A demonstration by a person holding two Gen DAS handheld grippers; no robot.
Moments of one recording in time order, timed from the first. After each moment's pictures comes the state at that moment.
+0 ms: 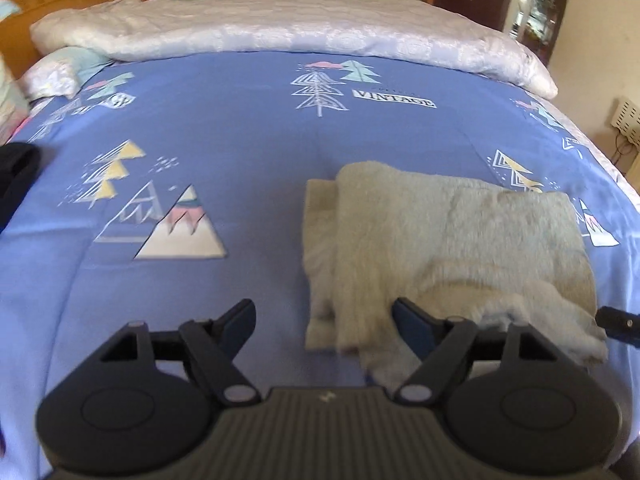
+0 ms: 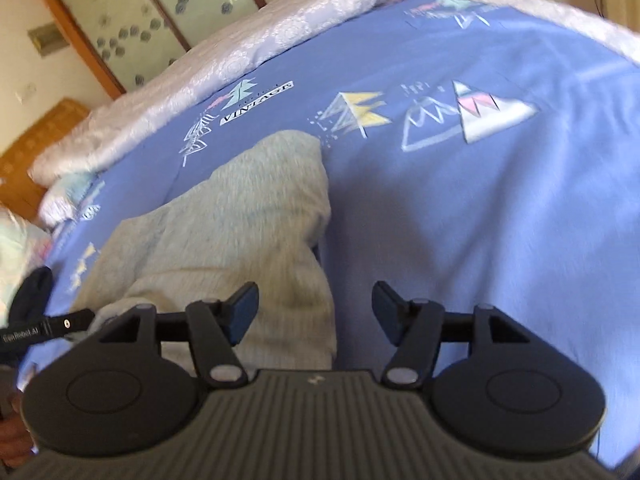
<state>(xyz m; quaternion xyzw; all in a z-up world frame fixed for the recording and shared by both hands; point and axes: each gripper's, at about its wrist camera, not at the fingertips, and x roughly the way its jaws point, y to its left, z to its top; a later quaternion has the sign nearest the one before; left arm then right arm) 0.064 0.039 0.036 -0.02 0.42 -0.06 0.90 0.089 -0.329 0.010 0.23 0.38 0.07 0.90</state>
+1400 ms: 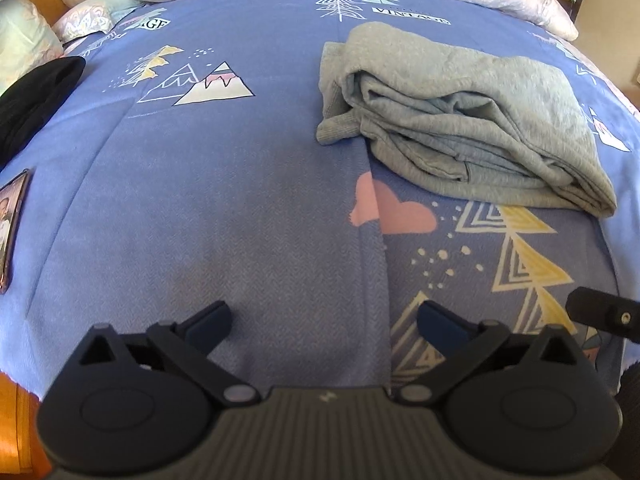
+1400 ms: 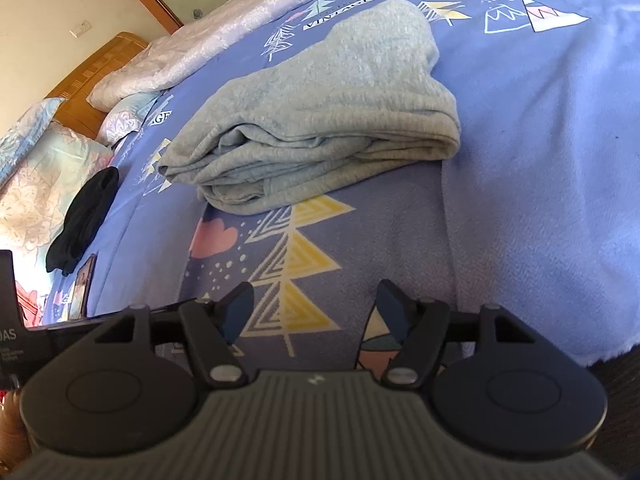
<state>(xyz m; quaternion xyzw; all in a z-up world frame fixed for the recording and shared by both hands) -0.038 0.027 -0.006 0.00 0.49 -0.02 0.87 0.004 -0.209 -0.002 0.22 0.43 0.16 0.86</state>
